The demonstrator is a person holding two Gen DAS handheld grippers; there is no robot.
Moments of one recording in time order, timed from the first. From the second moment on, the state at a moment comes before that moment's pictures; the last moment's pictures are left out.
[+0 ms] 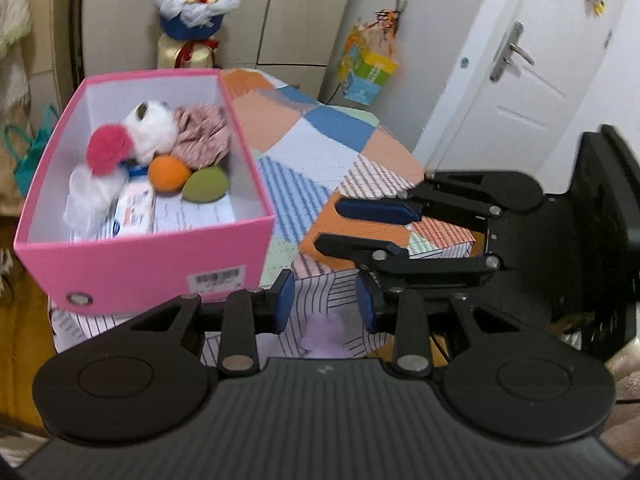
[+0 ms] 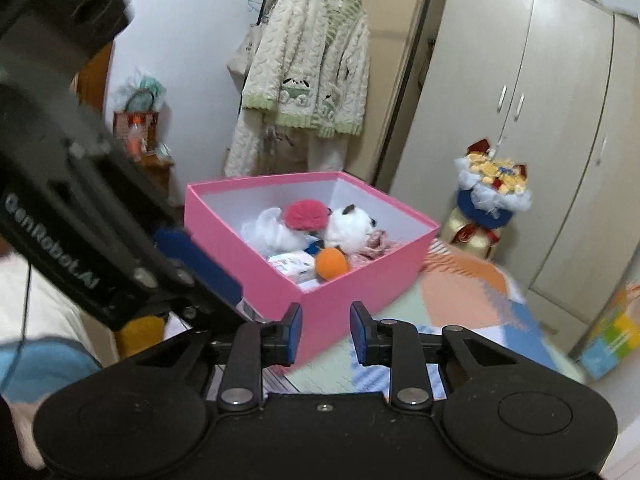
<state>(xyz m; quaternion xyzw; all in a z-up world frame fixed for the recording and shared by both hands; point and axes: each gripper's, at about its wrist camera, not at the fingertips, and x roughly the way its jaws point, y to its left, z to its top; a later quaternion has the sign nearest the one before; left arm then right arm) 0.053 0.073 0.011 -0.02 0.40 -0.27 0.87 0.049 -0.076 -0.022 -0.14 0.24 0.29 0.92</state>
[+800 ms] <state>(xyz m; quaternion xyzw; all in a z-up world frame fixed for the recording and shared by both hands) 0.077 0.034 -0.120 0.02 0.49 -0.32 0.81 0.058 -0.111 -0.166 -0.04 0.51 0.34 0.79</state>
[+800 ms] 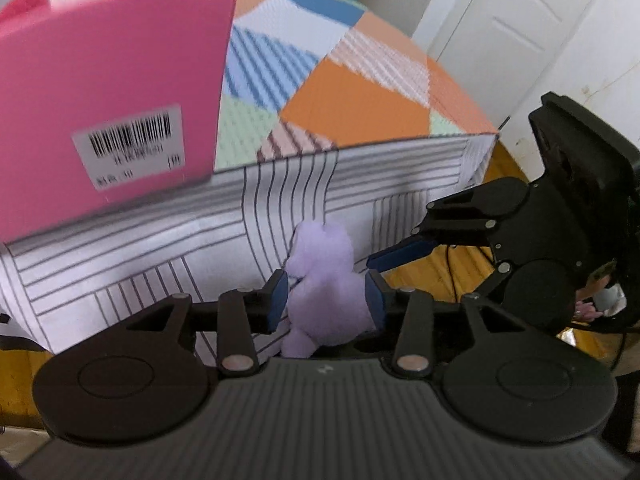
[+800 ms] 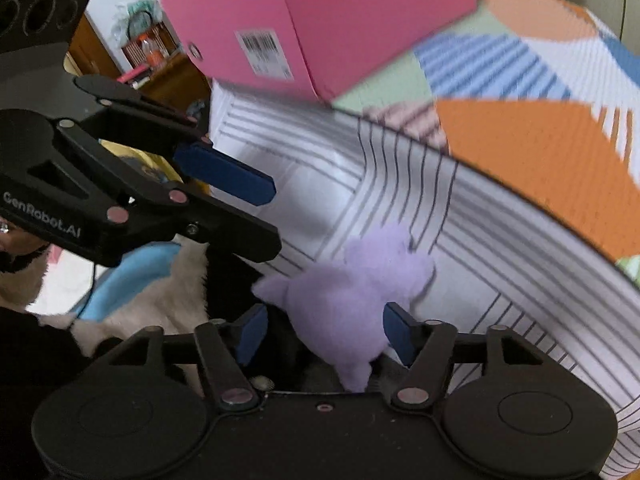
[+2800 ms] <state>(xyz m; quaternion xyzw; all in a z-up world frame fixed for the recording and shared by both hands) 0.059 0.104 0.059 0.05 0.32 -0.25 0.91 0.071 -0.051 0.008 -0.08 0.28 0.39 0.87</state>
